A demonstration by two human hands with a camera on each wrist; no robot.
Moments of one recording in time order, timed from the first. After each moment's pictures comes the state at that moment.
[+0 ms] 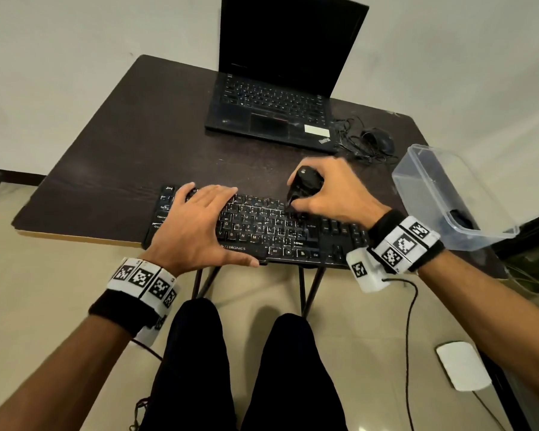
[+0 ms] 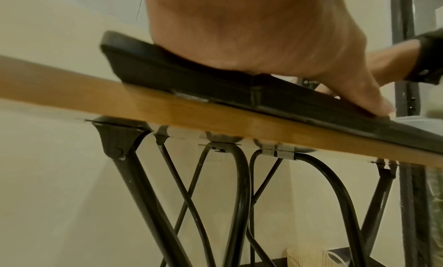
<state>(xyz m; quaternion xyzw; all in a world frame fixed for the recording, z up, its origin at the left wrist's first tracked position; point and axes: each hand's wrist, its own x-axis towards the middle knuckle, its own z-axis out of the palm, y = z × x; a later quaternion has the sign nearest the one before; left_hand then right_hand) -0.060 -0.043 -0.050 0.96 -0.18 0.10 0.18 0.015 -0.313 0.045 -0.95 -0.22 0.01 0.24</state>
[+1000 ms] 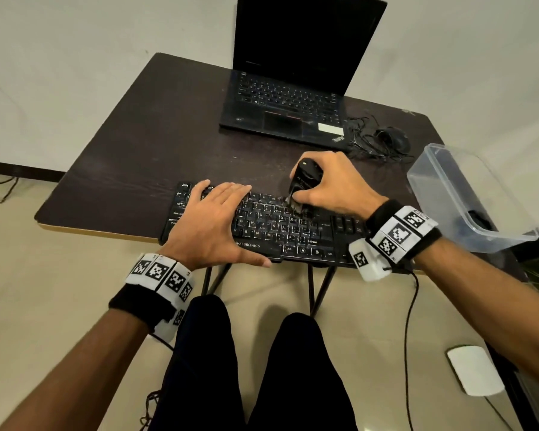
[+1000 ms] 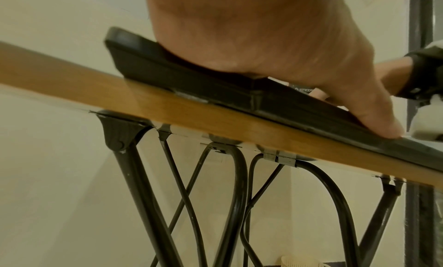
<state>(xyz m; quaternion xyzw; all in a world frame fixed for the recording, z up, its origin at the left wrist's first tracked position) -0.060 -0.043 -0.050 0.96 -0.18 0.08 0.18 0.026 -0.288 0.041 -0.94 -0.23 0.02 0.24</state>
